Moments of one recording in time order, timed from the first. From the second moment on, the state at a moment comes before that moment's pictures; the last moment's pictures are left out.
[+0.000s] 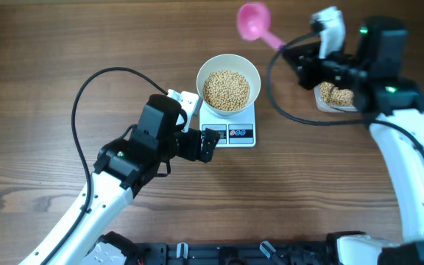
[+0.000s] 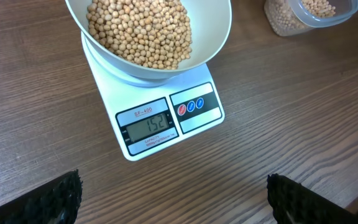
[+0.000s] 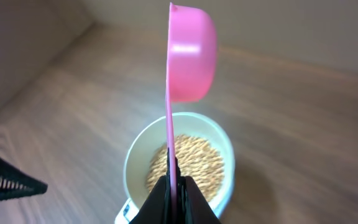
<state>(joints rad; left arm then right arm) -0.51 1.17 0.90 -0.59 0.19 -0.25 0.10 1.46 1.30 -0.50 -0.64 -0.07</state>
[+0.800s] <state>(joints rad) -0.51 1.17 0.90 -0.59 0.19 -0.25 0.37 1.59 1.30 -0.59 -0.17 -0.32</state>
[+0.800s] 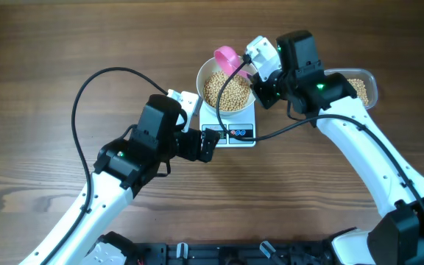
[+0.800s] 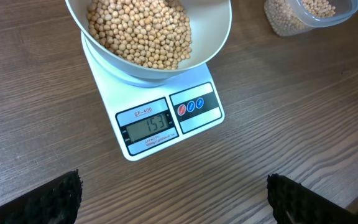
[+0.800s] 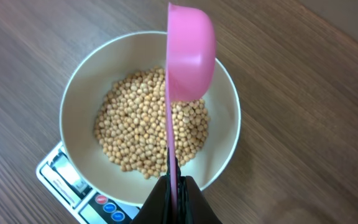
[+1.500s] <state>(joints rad) -0.51 1.17 0.90 -0.59 0.19 -0.25 0.37 1.63 1.30 -0.67 -0.10 -0.38</state>
